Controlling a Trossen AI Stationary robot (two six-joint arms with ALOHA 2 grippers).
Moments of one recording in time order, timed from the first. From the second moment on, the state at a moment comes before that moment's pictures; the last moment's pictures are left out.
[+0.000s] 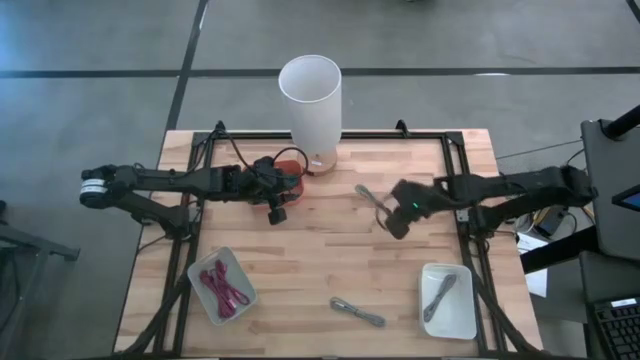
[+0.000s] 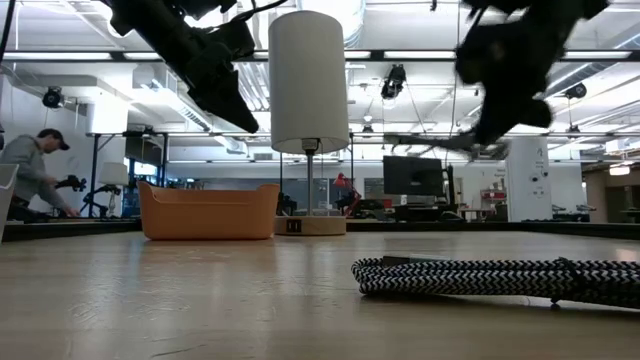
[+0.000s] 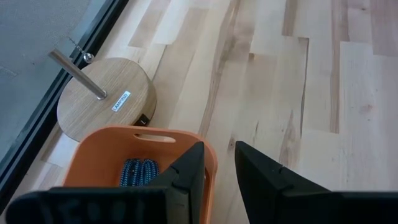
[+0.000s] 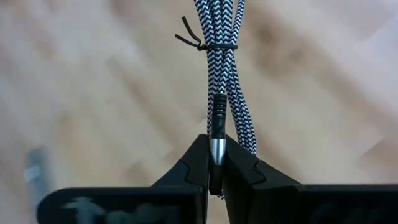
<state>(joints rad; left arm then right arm) 0.13 1.21 0.86 -0.35 -0.20 0.00 -0.03 1.13 0.80 -0.70 0.07 0.76</state>
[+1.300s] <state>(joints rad) 0.13 1.21 0.86 -0.35 -0.20 -0.03 1.02 1.12 0.96 -0.81 -0.11 2.13</state>
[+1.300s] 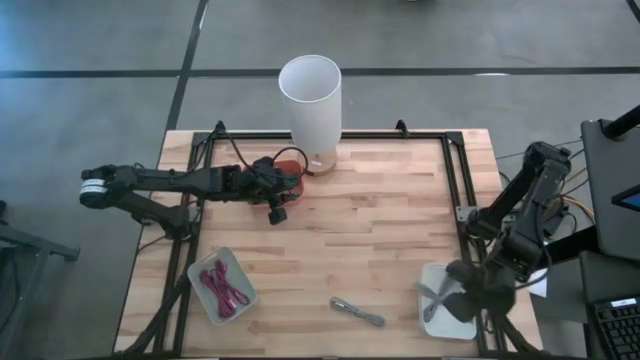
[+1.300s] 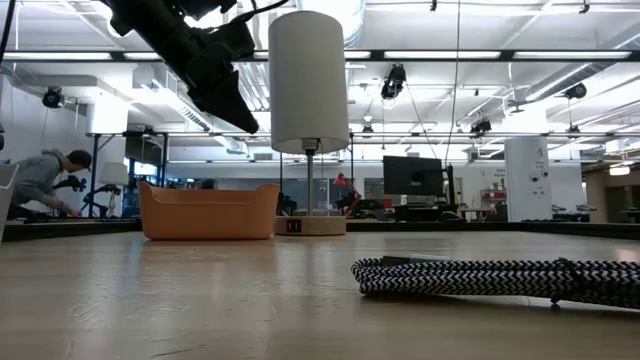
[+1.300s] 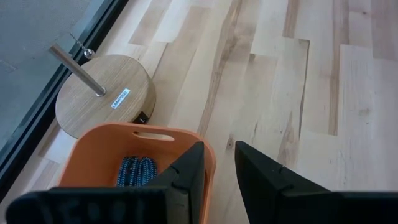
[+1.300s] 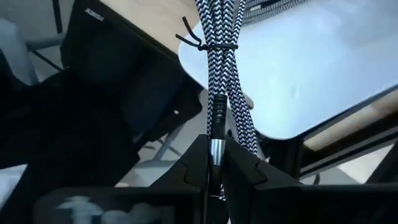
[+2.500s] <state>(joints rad) 0.13 1.21 0.86 -0.35 -0.20 -0.04 1.10 1.12 0.83 -0.93 -0.31 2.21</state>
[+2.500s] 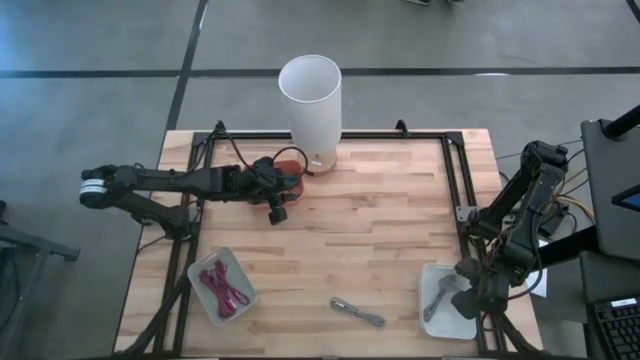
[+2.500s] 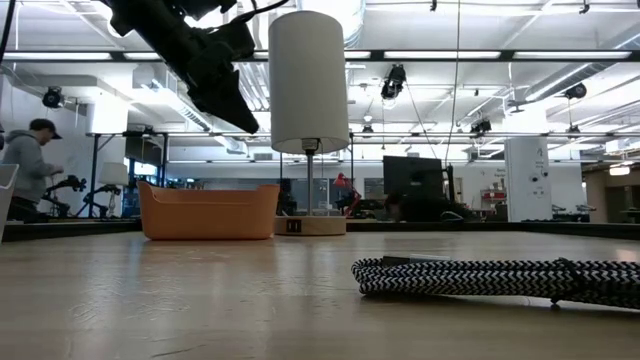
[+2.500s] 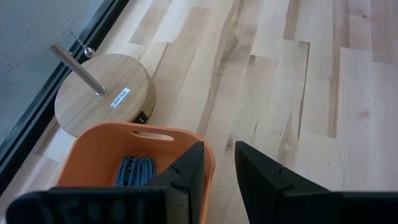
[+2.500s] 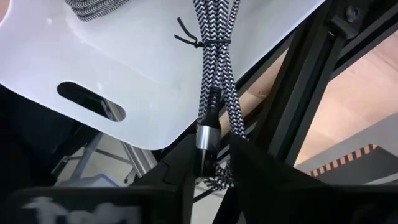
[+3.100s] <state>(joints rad) 0.11 1.26 0.86 -0.08 0.13 -0.03 1.09 1.12 0.84 -0.84 0.10 2.17</state>
